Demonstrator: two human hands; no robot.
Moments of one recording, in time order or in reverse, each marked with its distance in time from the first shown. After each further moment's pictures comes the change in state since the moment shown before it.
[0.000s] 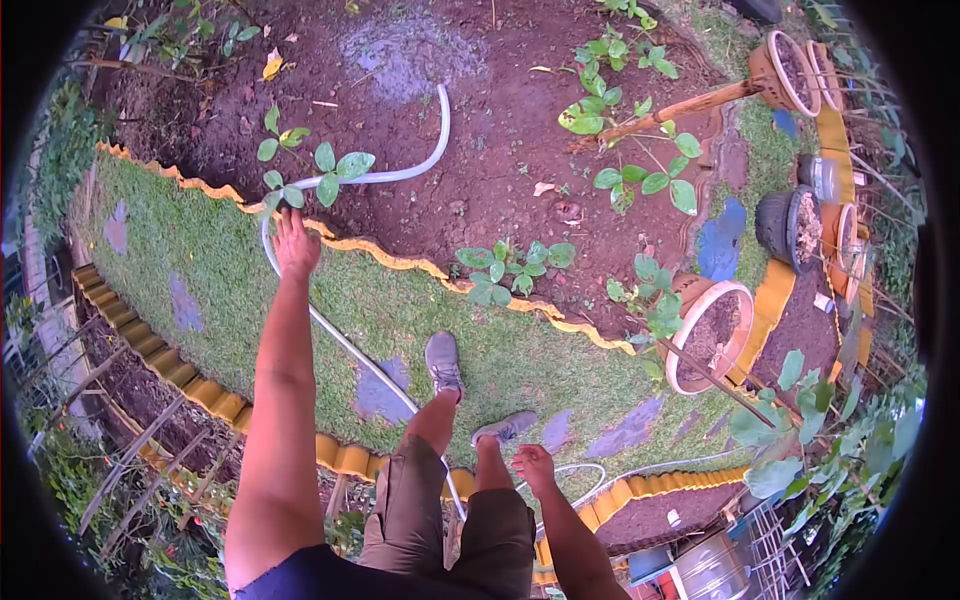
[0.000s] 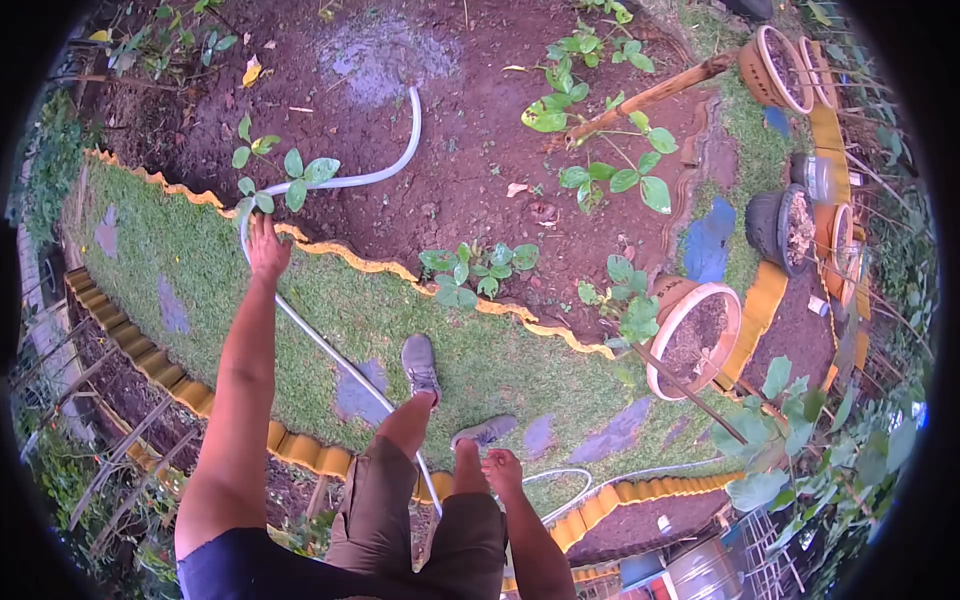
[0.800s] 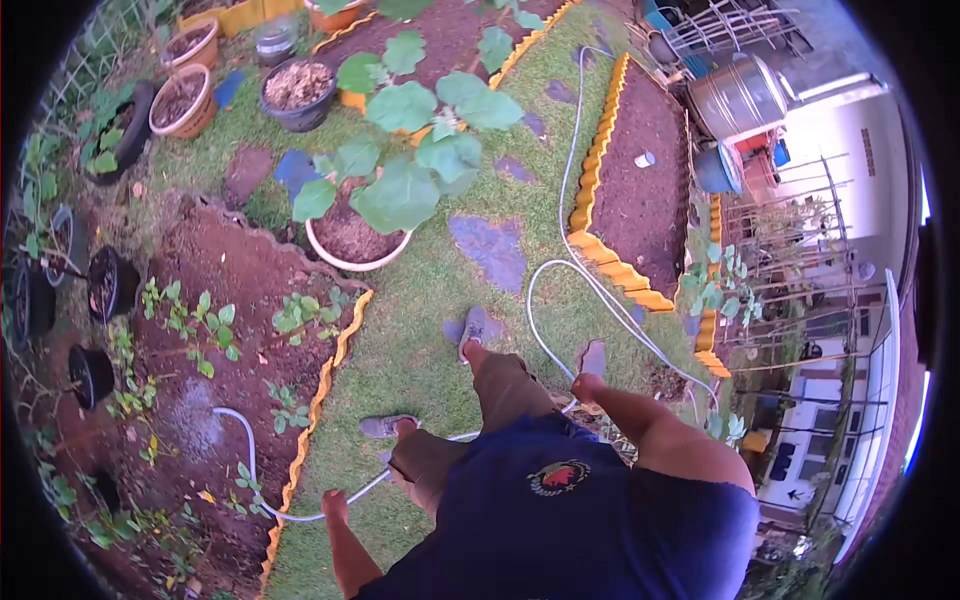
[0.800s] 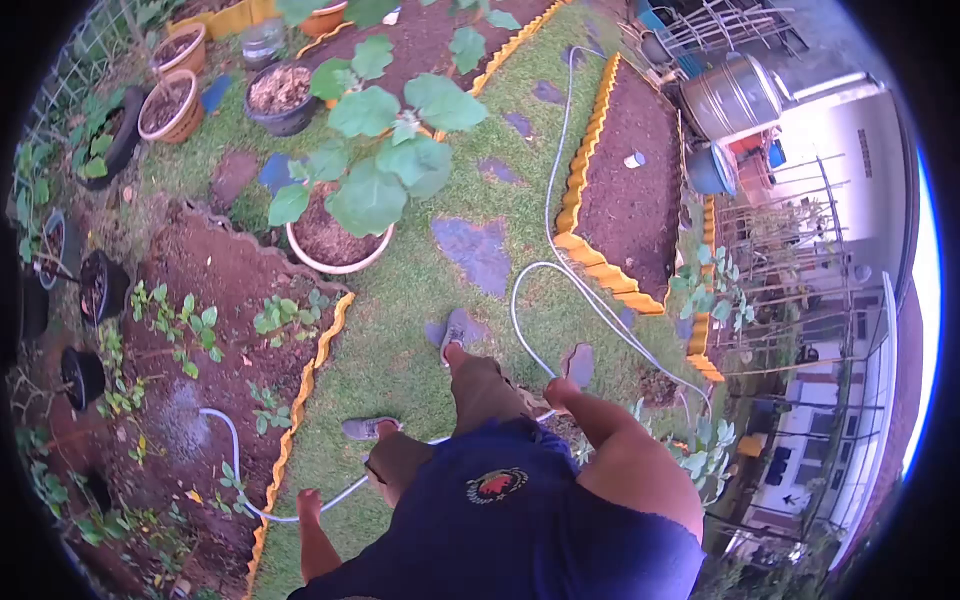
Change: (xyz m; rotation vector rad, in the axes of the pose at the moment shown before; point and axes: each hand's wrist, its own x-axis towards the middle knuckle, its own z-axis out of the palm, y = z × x) left_hand -0.325 0.100 -0.162 -0.075 -0.744 0.433; right_hand -0.263 0.399 -0.176 -0.323 0.388 0.113
